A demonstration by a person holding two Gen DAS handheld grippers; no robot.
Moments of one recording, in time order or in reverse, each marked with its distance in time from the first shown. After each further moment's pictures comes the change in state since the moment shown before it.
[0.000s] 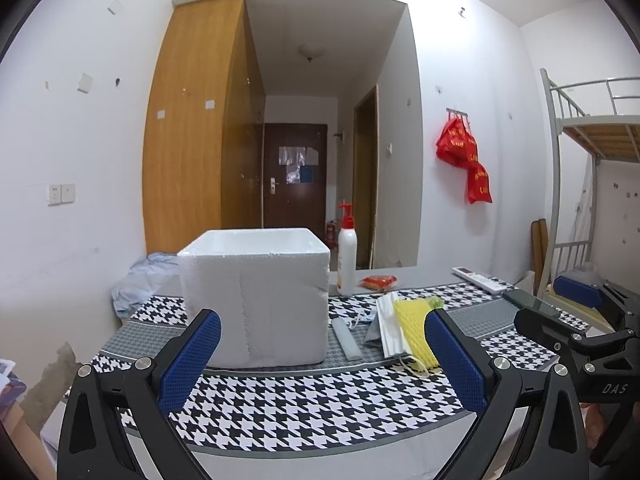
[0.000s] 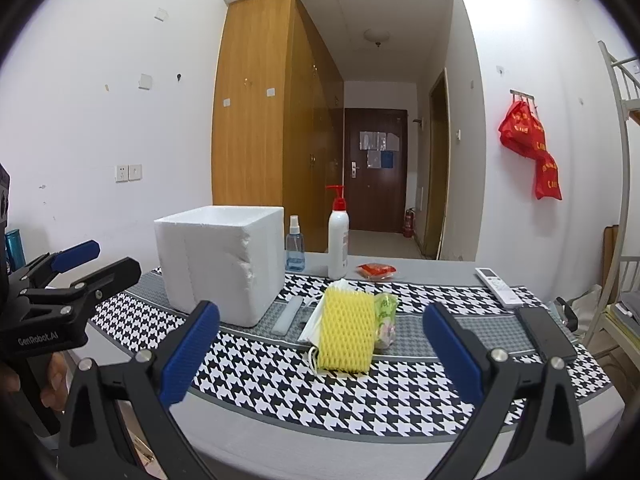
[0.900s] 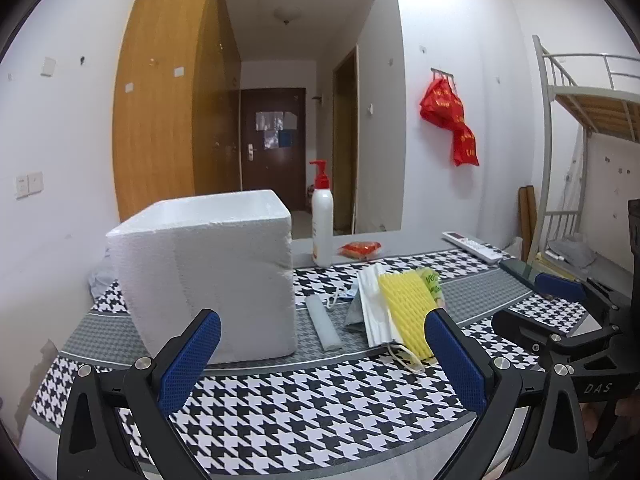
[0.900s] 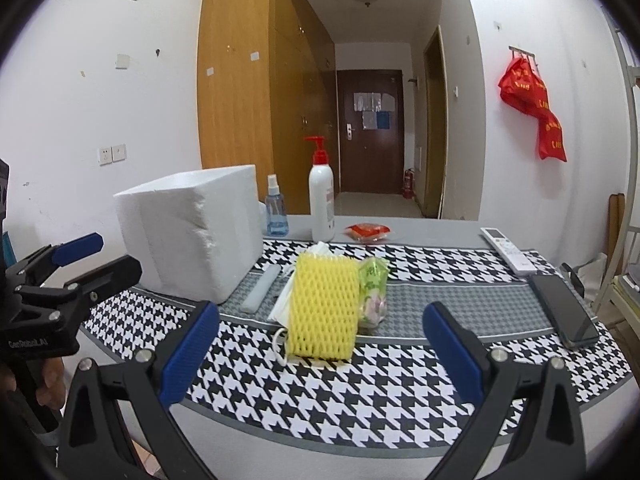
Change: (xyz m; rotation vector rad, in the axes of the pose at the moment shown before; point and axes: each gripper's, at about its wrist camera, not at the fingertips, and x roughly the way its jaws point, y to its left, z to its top) left arm 0.071 -0.020 -0.003 0.039 0.144 -0.072; right arm 0.056 -0.036 -0.013 0.049 0.141 0.006
